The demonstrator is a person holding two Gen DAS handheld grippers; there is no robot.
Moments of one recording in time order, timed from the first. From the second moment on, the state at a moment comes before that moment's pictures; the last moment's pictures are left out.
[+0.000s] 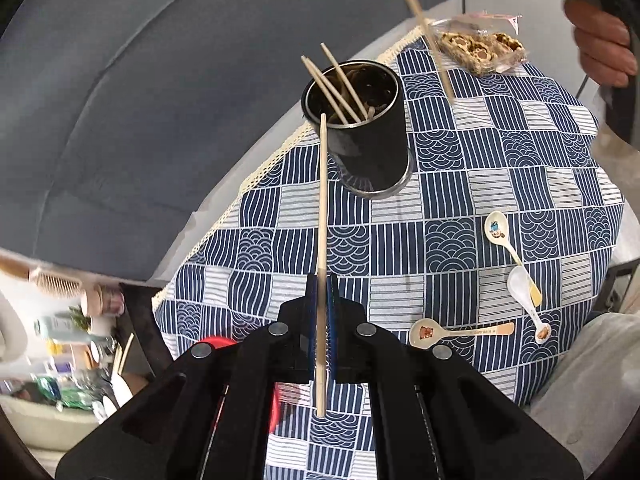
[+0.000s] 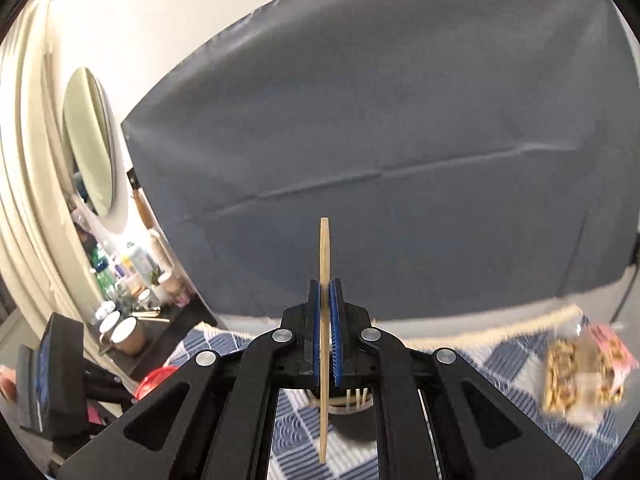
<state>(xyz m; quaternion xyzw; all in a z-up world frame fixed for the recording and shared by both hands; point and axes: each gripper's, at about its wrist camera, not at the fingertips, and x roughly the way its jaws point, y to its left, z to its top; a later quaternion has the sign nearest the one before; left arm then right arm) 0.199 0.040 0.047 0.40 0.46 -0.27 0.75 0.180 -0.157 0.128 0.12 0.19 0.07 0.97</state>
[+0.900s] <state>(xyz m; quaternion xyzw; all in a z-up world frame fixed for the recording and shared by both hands) 0.282 -0.056 0.020 0.42 0.48 -0.29 0.72 0.206 -0.195 0.044 0.16 0.19 0.07 0.97</state>
